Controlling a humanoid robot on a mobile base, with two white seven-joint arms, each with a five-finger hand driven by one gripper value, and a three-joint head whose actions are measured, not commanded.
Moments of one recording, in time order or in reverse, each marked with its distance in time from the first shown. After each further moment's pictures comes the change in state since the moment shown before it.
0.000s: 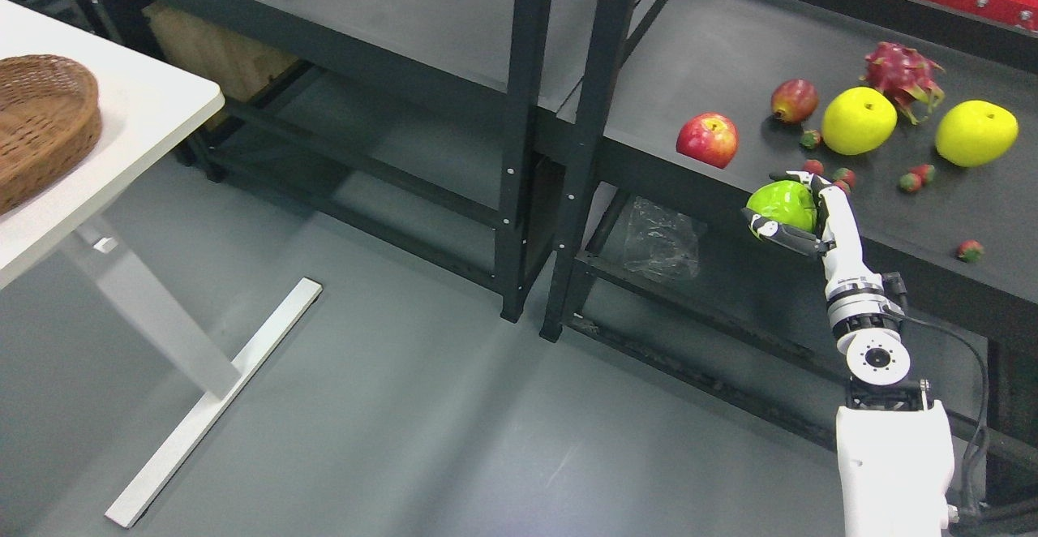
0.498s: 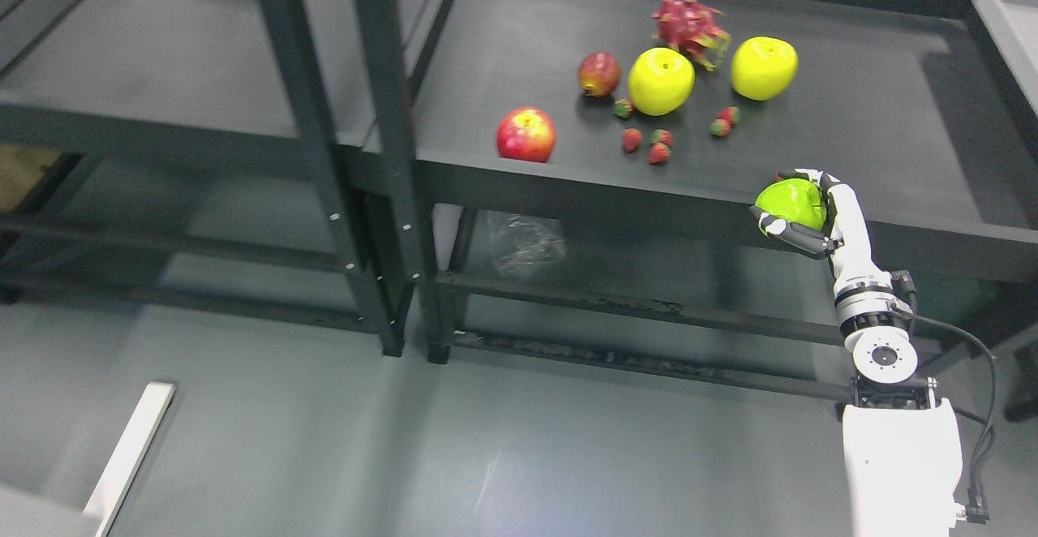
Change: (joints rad) left arm 0.000 0.000 0.000 0.000 0.000 0.000 0.000; right arm -0.005 -0.012 -0.002 0.001 0.008 0.002 -0.006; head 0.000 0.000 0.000
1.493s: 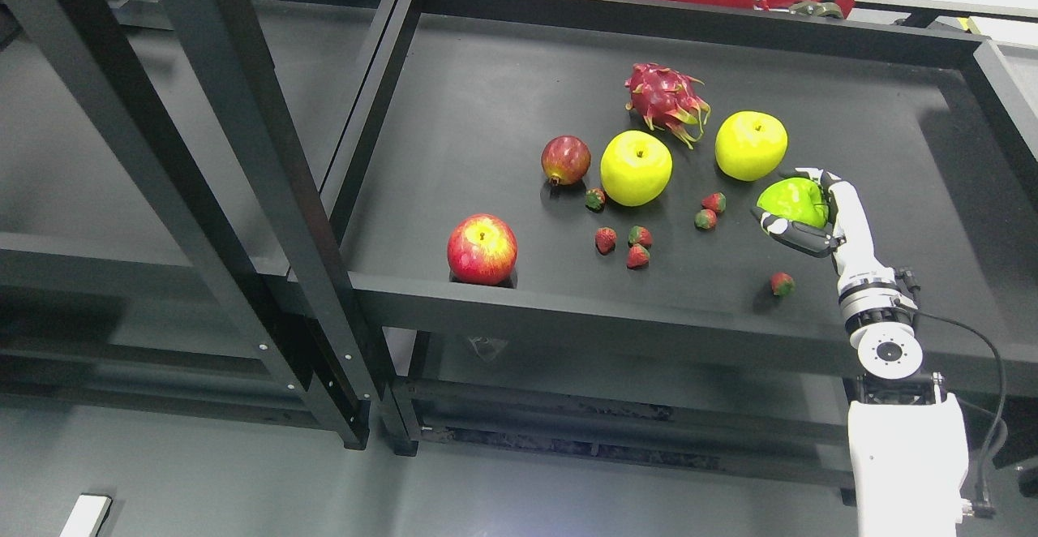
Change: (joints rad) left arm 0.000 0.000 0.000 0.000 0.000 0.000 0.000; right arm -0.016 -0.015 0.007 0.013 0.031 0.013 0.011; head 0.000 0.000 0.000
